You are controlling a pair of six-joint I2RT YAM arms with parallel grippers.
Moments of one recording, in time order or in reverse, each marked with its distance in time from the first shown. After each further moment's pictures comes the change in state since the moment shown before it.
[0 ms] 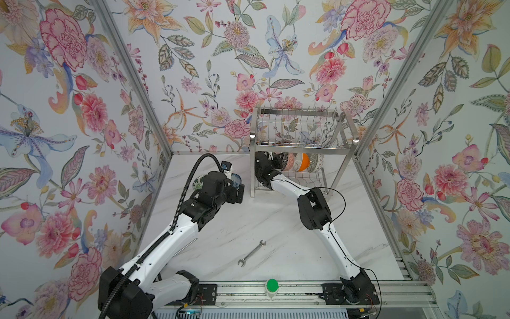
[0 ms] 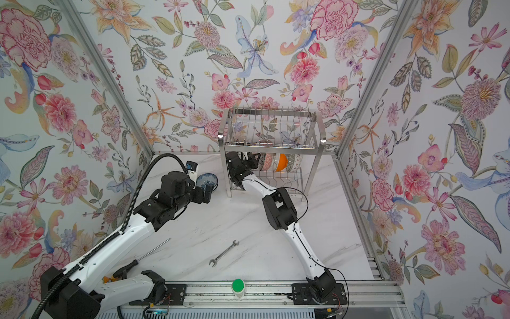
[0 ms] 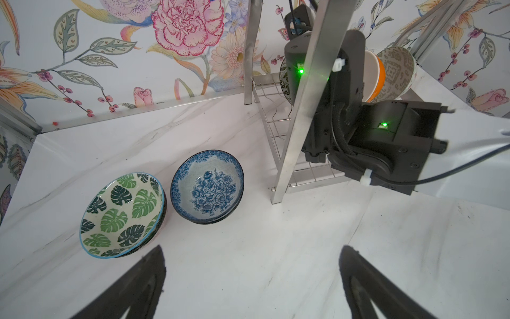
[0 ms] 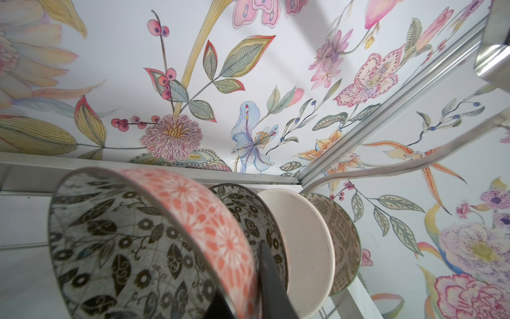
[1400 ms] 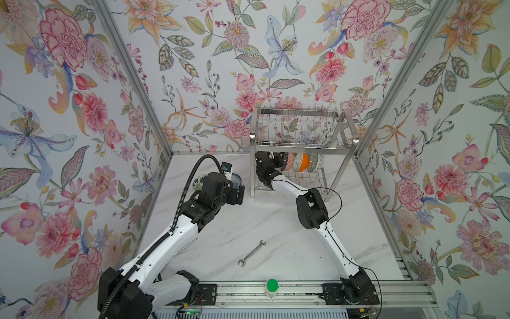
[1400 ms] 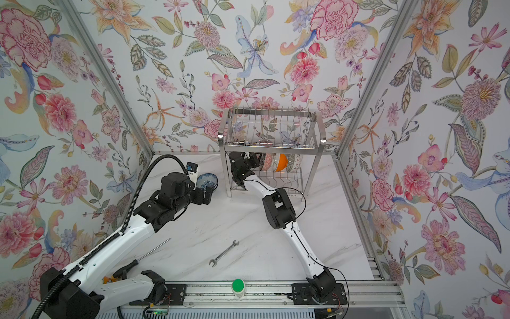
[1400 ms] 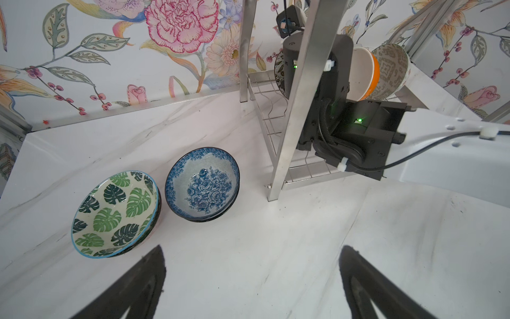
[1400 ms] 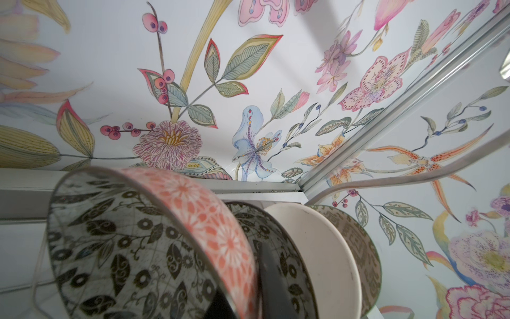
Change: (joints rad) left arm 0.000 -0.008 -0.017 0.007 0.022 0.000; right arm -0.034 0.114 0.129 0.066 -0.027 -0.084
